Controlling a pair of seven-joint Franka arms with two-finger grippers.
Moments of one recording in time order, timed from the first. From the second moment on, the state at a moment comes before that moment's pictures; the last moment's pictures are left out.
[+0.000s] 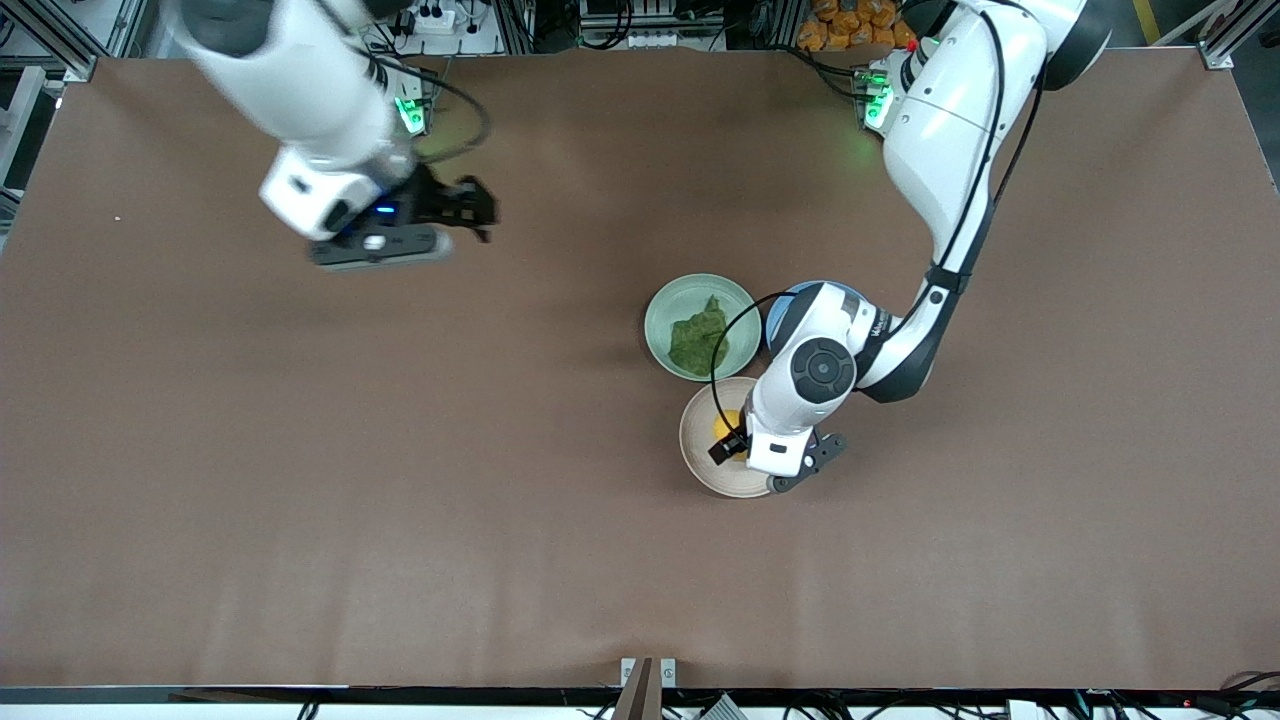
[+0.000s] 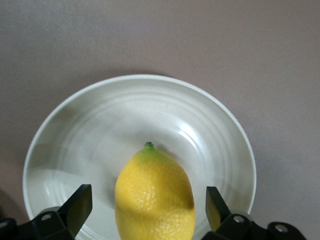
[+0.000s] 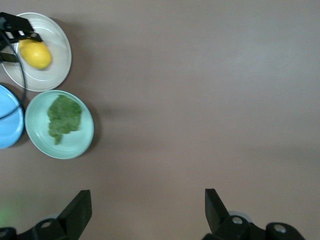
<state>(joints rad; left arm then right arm) -0.41 0.82 -0.14 -1.45 -0.01 2.33 -1.09 0.62 0.11 -0.04 -1.63 0.12 1.72 0.54</state>
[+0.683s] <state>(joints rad) -0.44 0.84 -0.12 -1.44 -0.01 2.38 -1.09 0.84 0.35 -0.04 -1.66 0.31 2.12 0.83</state>
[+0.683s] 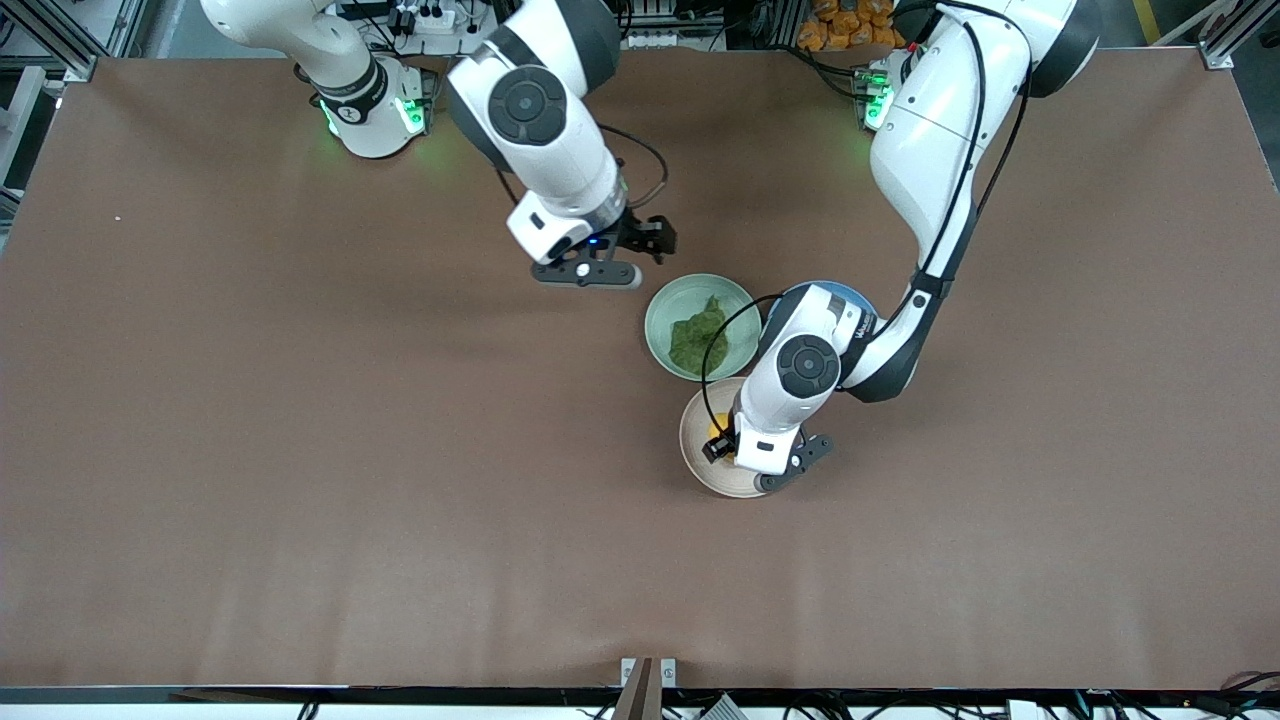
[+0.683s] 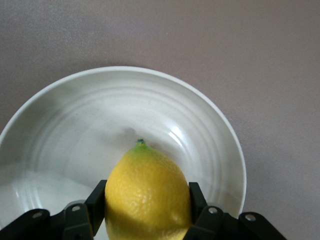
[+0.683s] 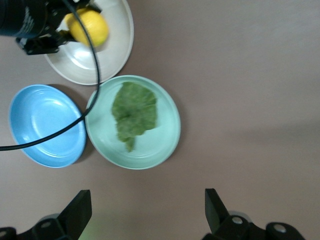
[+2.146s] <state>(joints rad) -0.14 0.44 -0.10 -1.73 -0.01 2.06 -0.77 0.97 0.78 -0.05 -1.51 0.18 2.46 1.13</state>
